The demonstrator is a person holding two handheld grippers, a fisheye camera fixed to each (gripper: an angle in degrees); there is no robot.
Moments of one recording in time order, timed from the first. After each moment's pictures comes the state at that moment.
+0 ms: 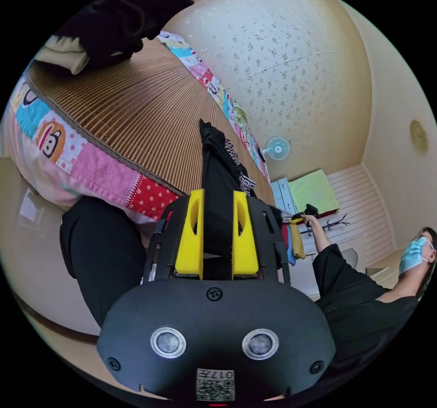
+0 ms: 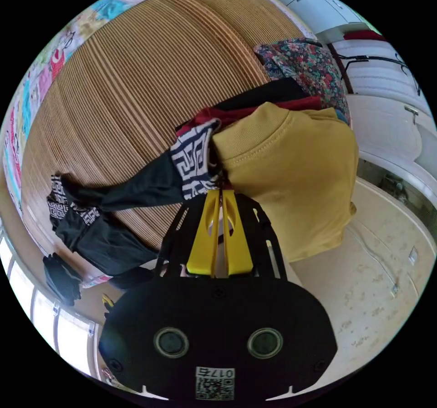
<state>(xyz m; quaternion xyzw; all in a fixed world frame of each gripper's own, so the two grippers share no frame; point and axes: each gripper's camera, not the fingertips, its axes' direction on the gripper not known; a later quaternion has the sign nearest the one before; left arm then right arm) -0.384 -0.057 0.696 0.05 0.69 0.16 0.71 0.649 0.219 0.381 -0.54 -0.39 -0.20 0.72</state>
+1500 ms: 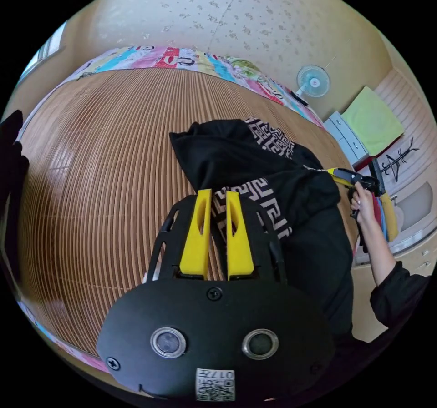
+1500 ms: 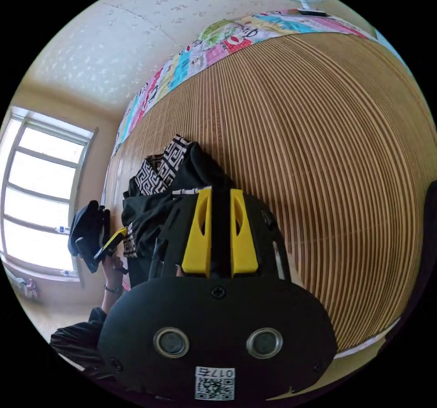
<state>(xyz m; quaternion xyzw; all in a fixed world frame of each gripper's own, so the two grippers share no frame) -0.078 -0.133 0.638 0.15 0.47 0.36 0.79 0.512 0.464 0.237 -0.27 -0.75 -0.12 0.59</state>
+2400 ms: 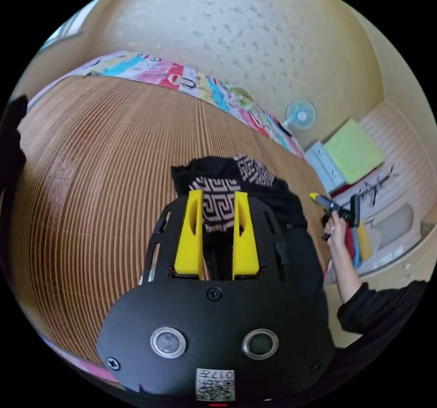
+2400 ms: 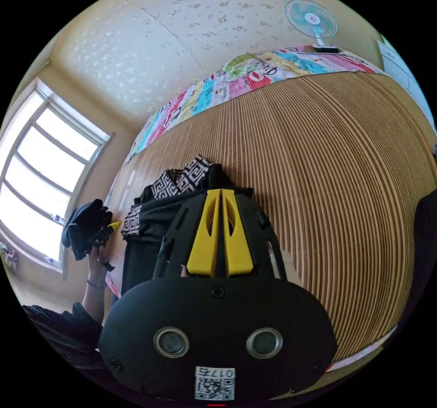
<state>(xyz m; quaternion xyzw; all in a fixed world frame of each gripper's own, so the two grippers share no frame) -0.101 -0.158 0.593 0.15 0.54 0.32 0.76 0.542 0.480 0.206 -0.17 -0.79 -0.06 0.59</state>
